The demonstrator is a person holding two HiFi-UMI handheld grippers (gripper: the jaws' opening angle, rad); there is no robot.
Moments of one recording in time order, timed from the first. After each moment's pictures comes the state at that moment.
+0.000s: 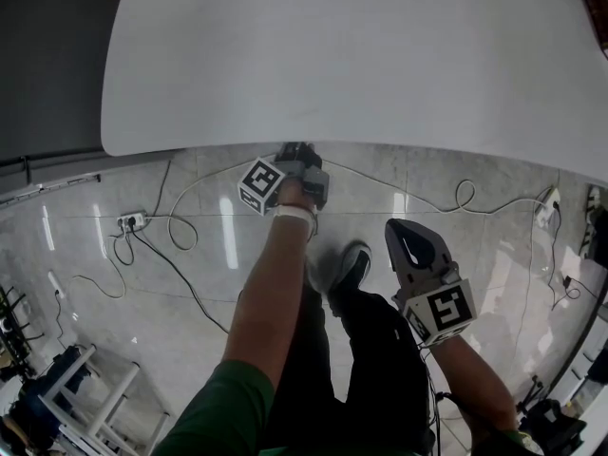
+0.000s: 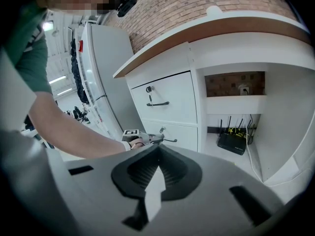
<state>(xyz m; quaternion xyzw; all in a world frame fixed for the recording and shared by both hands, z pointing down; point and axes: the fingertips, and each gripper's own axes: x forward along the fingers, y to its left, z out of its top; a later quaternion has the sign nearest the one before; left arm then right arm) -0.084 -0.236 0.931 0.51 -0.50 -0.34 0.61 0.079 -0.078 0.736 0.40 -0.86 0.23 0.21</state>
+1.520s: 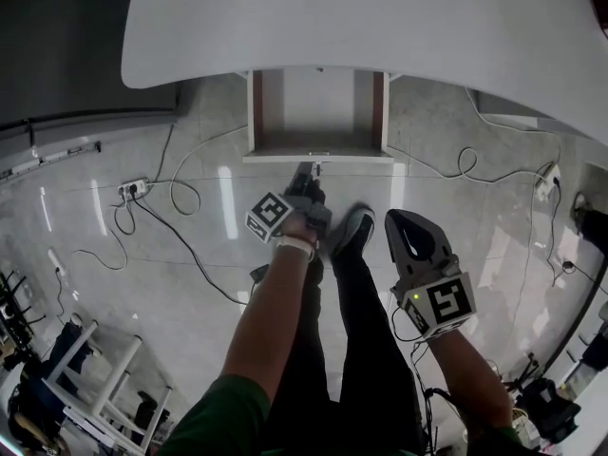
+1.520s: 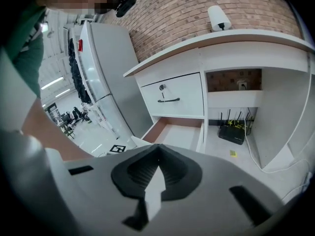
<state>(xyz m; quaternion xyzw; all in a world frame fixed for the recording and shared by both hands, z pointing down) -0.077 -0.058 0.944 0.48 -0.50 -0.25 0.67 0.057 -0.019 0.712 0.40 -0.84 0.28 0.22</state>
